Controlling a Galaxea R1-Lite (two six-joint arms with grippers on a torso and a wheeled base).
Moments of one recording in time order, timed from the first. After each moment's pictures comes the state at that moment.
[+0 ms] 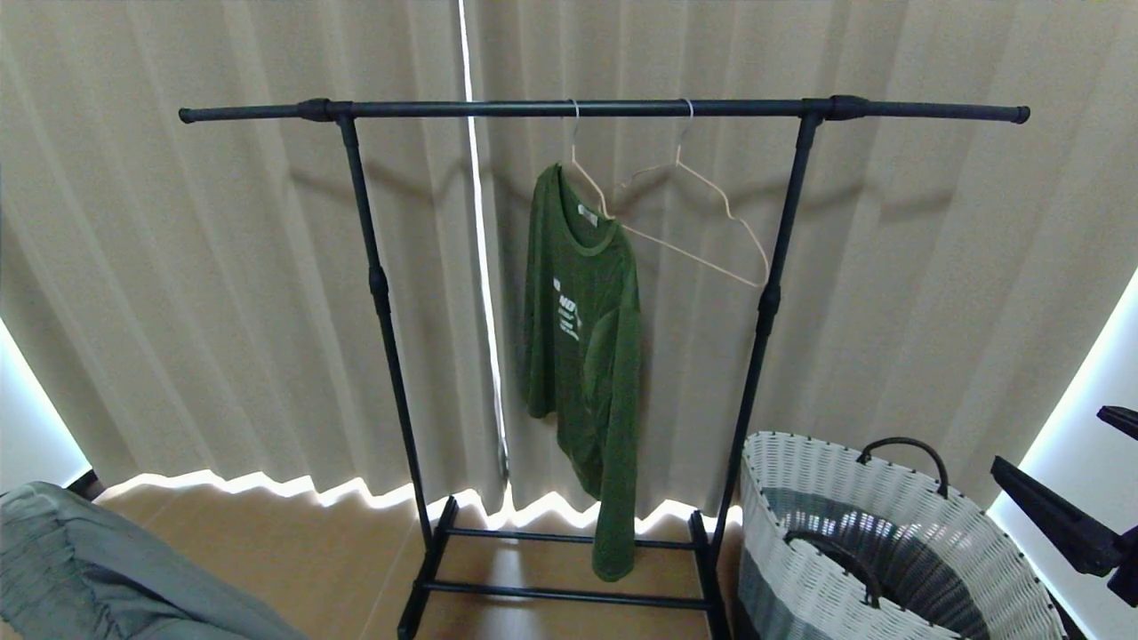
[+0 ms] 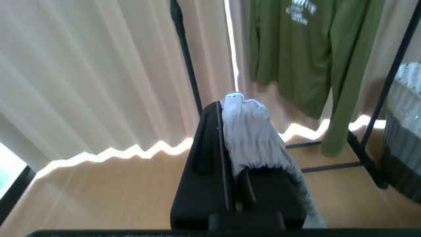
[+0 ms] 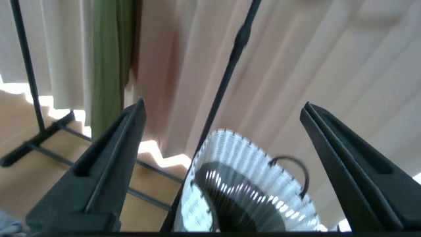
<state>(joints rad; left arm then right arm) -0.12 0.63 -0.35 -0.18 0.04 0.20 -0.08 1.00 -0.13 -0.79 0.28 -0.23</state>
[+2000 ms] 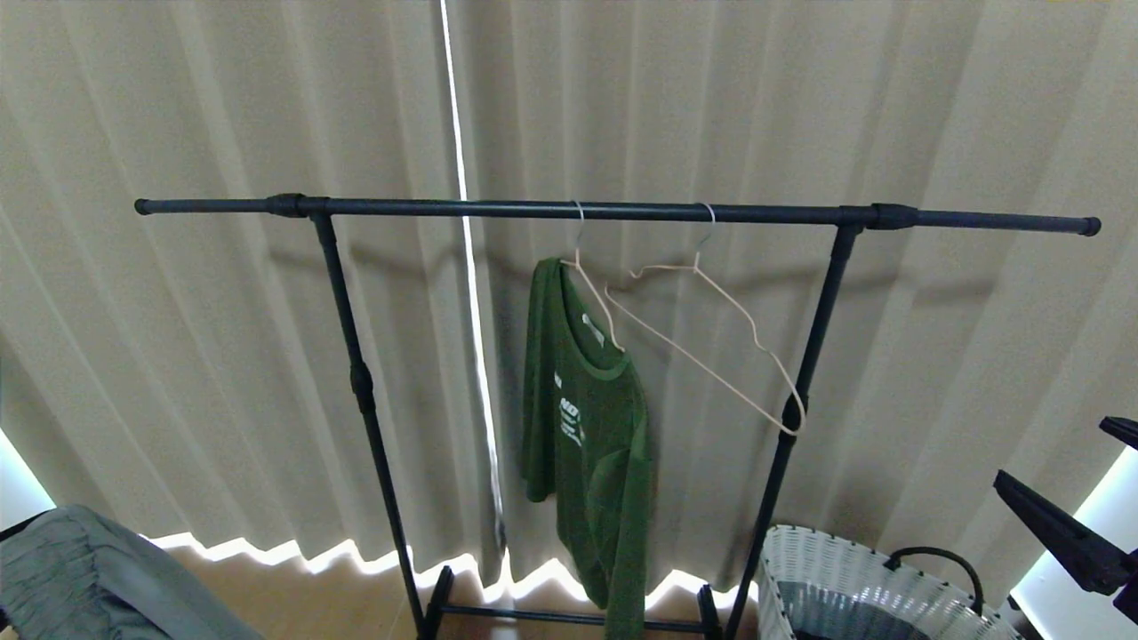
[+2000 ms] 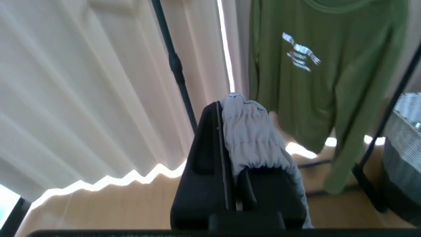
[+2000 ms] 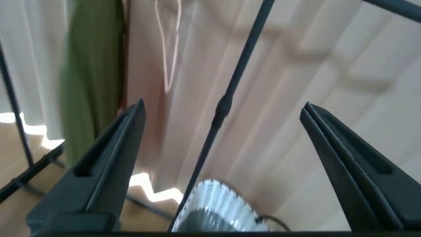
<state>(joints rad) -0.15 0.64 -0.32 -0.17 0.01 0.20 -0.07 0.97 -0.11 -0.78 0.29 -0.23</state>
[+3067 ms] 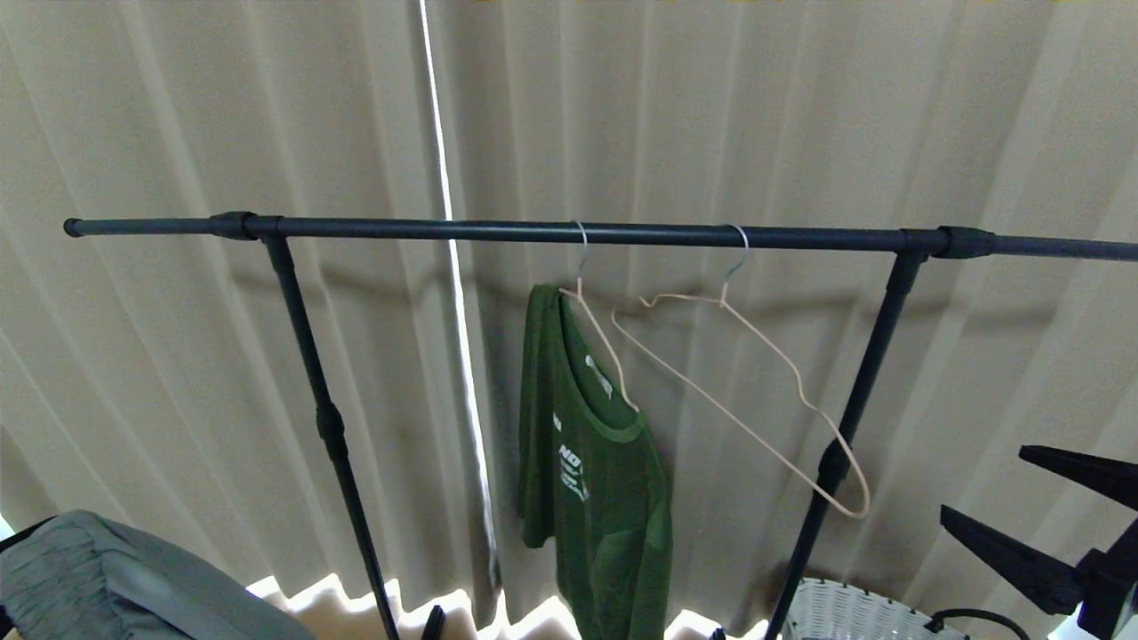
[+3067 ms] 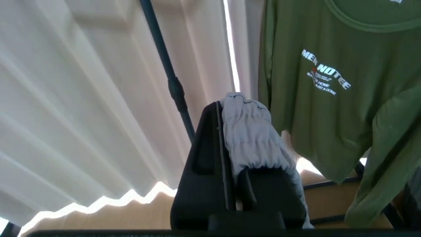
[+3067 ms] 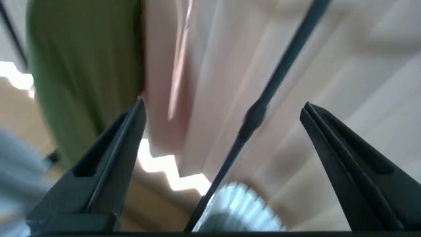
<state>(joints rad) -0.15 0.63 -0.30 -0.18 0.01 0.21 0.04 1.03 -0.28 -0.41 0.31 -0.22</state>
